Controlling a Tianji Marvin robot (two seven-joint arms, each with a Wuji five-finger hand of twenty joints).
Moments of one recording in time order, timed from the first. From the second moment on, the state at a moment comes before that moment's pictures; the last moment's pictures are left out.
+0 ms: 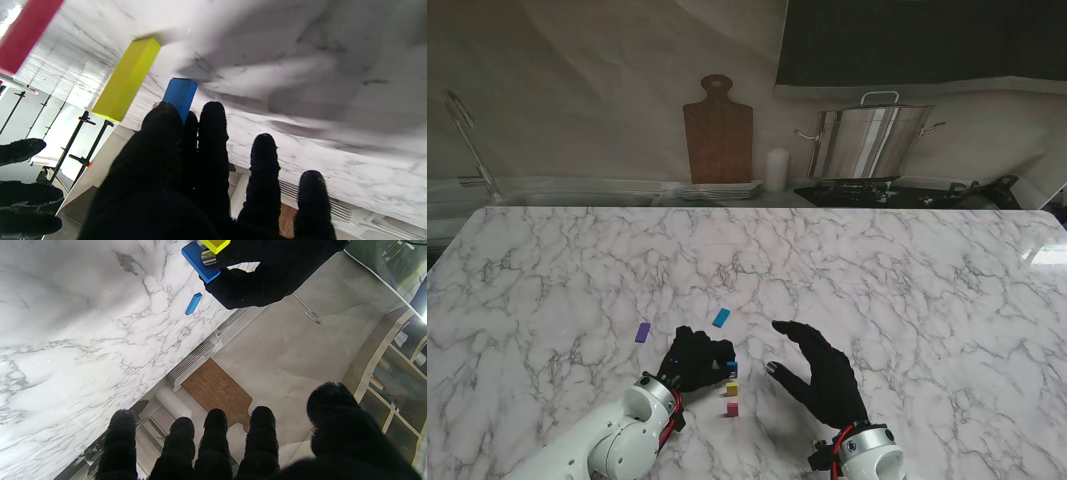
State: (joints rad) left arm 1.56 -1.10 -0.91 -1.50 0.82 0.01 0.18; right arm -2.00 -1.16 1.15 -1.89 -0.57 0.04 -0.33; left_hand 1.05 -0.36 0.21 -0.09 0.62 0.02 0.92 0.53 0.99 0.00 0.35 0.53 0.42 0.23 0.66 0.75 -0.07 0.32 0.79 0.63; right_hand 0.42 -0.14 0.40 -0.03 0.20 -0.21 0.24 0.39 0.26 -0.07 0.26 0.21 0.22 -0.07 0.04 0.16 -0.04 0.24 0.62 0.46
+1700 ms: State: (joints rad) left arm 1.57 -1.09 -0.92 -1.52 0.84 0.02 0.16; right arm -2.01 -1.16 1.16 -1.89 -0.57 0.04 -0.33; left_hand 1.03 -0.36 0.25 -0.08 0.60 0.02 0.93 0.54 0.94 -0.01 0.34 0.58 0.40 0.23 0.65 0.75 -0.07 0.32 0.76 0.63; right_hand 0.42 -0.14 0.40 -0.03 0.20 -0.21 0.24 0.39 0.26 -0.07 0.26 0.21 0.22 -0.07 0.04 0.16 -0.04 0.24 0.62 0.46
